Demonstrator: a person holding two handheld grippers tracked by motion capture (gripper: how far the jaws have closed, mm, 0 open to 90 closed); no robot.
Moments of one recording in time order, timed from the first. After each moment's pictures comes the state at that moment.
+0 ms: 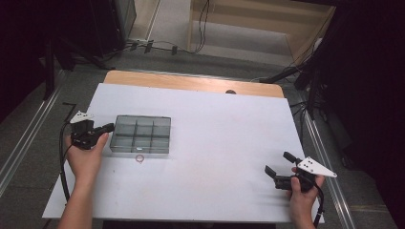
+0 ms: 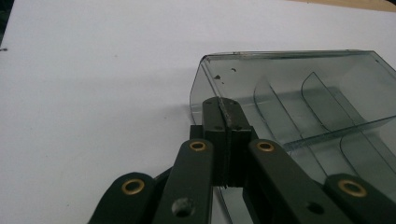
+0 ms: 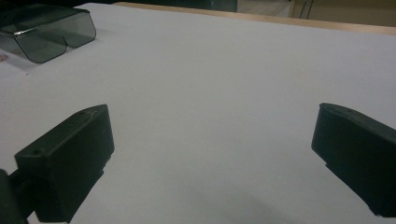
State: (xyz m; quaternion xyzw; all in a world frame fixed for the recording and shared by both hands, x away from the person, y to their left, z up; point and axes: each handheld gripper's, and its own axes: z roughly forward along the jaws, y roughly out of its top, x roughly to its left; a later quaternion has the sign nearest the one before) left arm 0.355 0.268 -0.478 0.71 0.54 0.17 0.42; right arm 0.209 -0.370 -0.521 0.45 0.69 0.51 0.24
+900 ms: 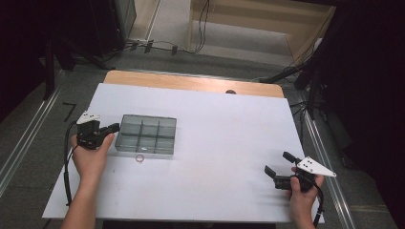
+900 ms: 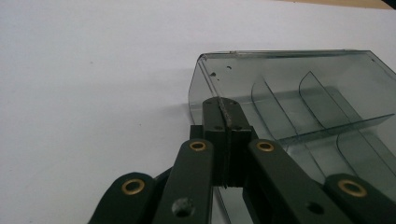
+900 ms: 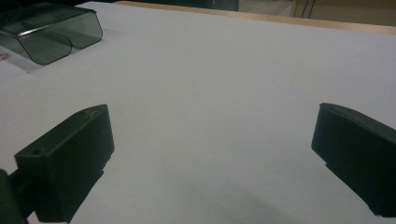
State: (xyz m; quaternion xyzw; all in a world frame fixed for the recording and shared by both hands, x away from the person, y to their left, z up) left arm 0.353 0.251 -0.477 0.72 0.52 0.17 0.43; right arm 0.210 -0.369 -0.522 0.45 0.70 0.51 0.24
